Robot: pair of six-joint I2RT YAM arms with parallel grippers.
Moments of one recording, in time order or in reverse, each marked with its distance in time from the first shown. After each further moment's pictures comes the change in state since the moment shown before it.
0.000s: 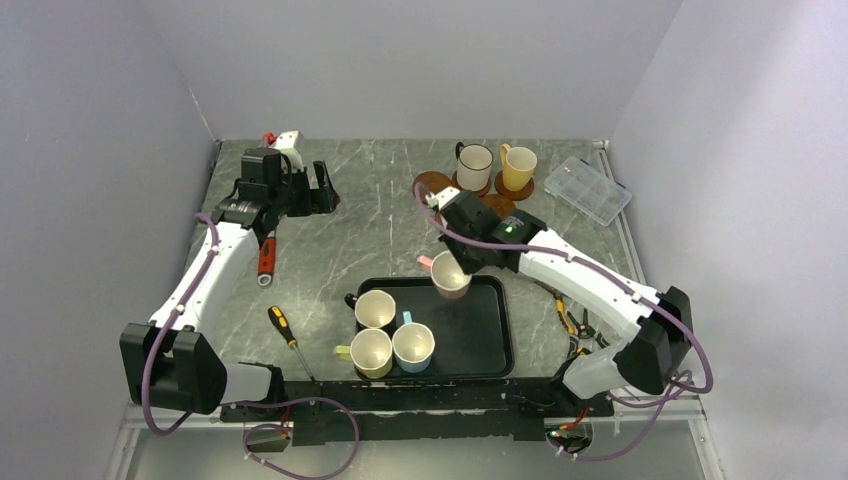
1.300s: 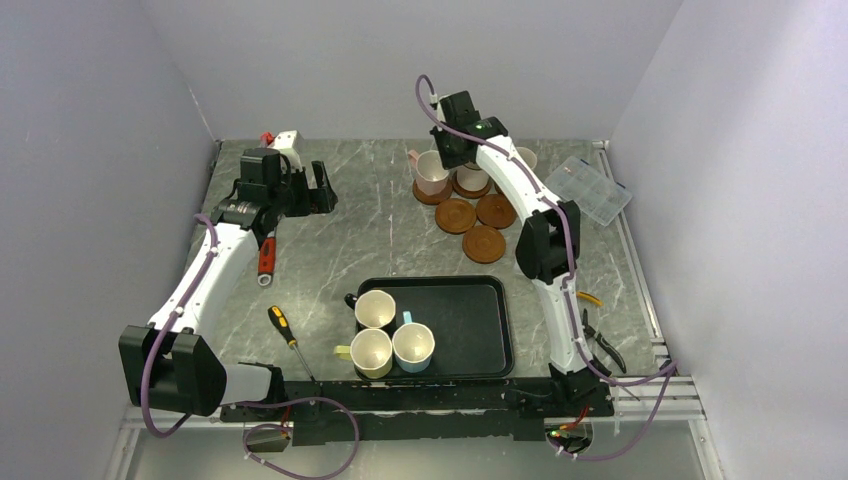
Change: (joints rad) left arm 0.000 -0.008 0.000 -0.007 -0.027 0.005; right arm -0.397 0.897 1.060 0.056 -0.176 -0.084
